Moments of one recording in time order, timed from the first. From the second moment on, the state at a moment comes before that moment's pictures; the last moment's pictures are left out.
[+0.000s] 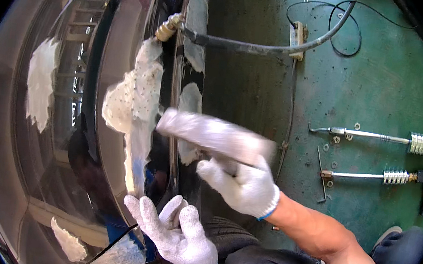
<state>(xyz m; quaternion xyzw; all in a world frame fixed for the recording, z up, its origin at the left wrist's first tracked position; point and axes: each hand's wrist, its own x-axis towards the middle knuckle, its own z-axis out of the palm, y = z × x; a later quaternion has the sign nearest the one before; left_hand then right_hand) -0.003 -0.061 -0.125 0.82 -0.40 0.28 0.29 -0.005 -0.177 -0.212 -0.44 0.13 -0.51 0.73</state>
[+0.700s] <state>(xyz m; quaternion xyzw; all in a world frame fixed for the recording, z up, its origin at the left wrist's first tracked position) -0.001 -0.058 -0.126 0.82 -0.41 0.27 0.29 0.010 -0.152 -0.229 -0.61 0.15 -0.45 0.64</state>
